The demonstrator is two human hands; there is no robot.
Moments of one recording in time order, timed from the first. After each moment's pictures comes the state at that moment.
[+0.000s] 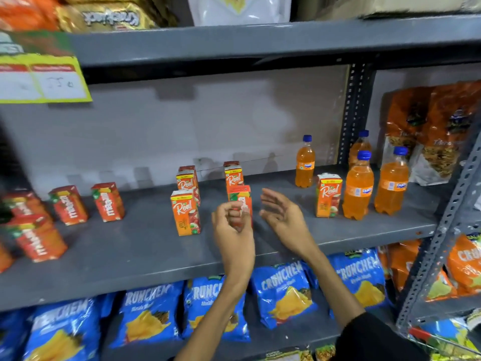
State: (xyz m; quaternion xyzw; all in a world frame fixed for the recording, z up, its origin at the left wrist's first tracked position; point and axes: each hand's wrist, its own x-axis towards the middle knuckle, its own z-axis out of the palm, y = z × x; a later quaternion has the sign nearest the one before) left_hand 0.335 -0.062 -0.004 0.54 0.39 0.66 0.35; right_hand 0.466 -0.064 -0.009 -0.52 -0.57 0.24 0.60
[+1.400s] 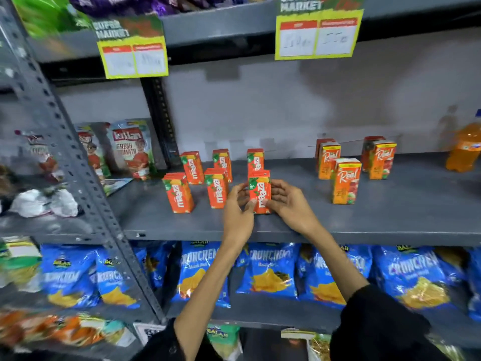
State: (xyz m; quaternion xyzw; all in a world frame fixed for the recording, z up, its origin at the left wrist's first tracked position) left_hand 0.000 0.014 -0.009 0.60 0.45 0.56 0.35; right_hand 0.141 0.005 0.004 -0.46 -0.62 0.35 0.53
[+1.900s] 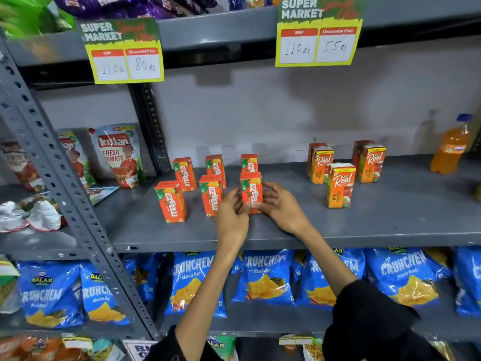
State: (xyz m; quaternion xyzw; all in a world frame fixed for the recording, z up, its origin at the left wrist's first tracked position) left_hand -0.005 0.028 -0.005 0.59 0.43 0.57 0.37; right_hand 0.135 0.029 -0.001 -0.52 -0.62 0.33 0.49
